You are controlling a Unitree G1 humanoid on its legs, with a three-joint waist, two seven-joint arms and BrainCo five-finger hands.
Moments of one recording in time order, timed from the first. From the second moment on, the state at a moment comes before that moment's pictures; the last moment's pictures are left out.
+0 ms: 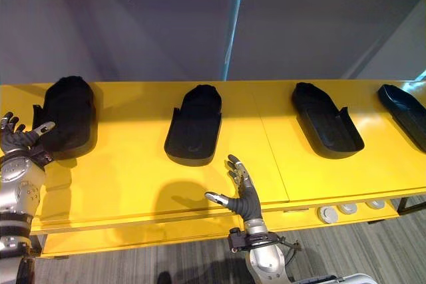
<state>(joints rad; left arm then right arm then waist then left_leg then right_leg) -0.47 0.61 0.31 0.37 -0.47 0.08 0.45 0.15 -0.12 0.17 -0.28 0.06 -0.13 -0.08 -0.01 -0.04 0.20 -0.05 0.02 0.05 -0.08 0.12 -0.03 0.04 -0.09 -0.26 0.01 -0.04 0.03</state>
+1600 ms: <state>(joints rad) -0.16 1.13 0.01 0.15 -0.05 -0.14 -0.24 0.29 -0.07 0.05 -0.25 0.09 -0.22 0.01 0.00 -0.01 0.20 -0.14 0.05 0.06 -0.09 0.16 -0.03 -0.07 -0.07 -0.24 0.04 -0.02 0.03</state>
